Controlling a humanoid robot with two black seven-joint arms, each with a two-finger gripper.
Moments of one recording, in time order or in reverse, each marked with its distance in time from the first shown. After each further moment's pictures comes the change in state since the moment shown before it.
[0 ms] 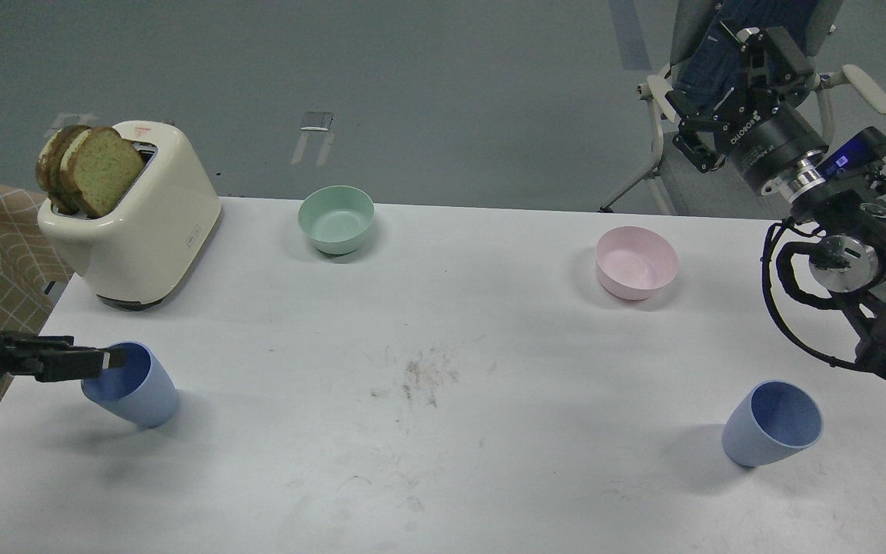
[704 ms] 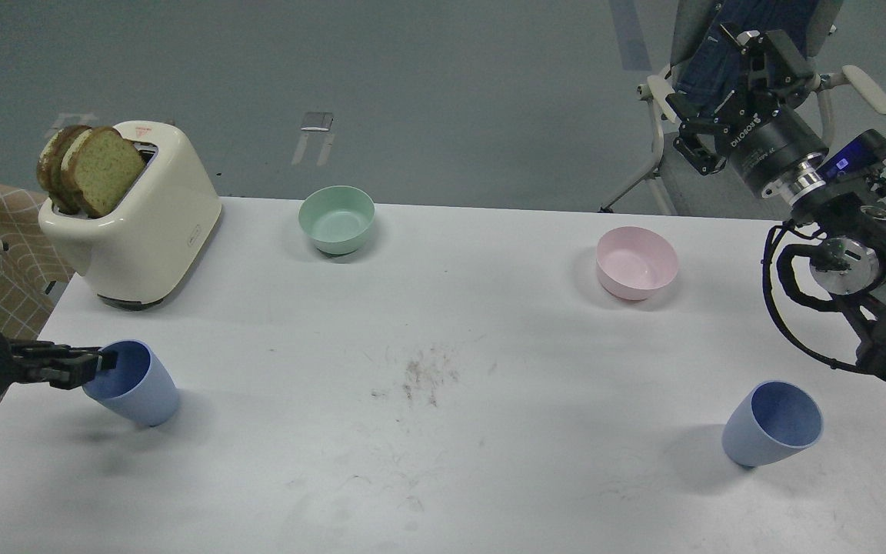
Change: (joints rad) left arm 0.000 -0.016 0.020 0.019 0.057 0.030 0.000; right arm -0.001 -0.003 0.000 0.002 0.000 0.000 0.000
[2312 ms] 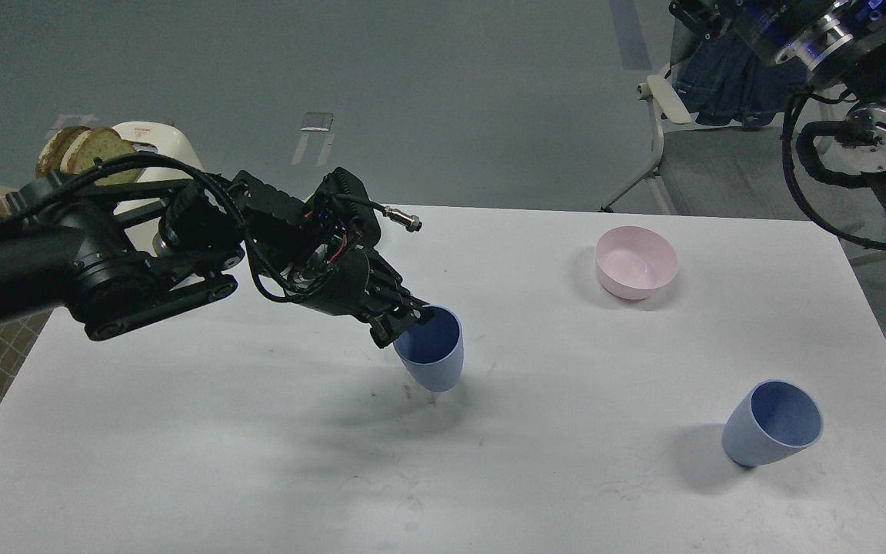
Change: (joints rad) left arm -0.461 -0.770 0.001 0.012 0.430 -0.254 0.000; right arm 0.306 -0.022 -0.145 -0.003 -0.015 0.000 -0.003
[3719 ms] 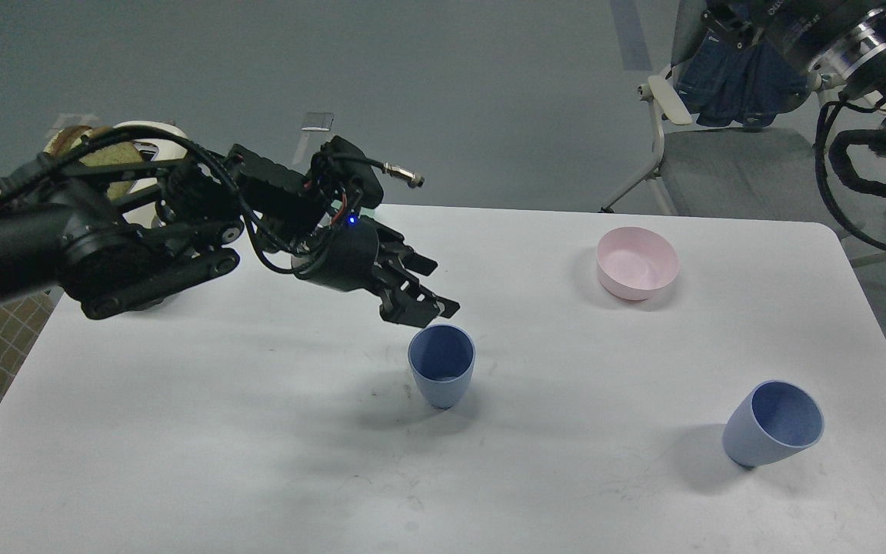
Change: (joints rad) left arm -0.085 0.055 -0.052 -0.001 -0.247 -0.006 0.000; right arm -0.025 -0.122 -0.013 0.051 -0.001 0.000 0.000
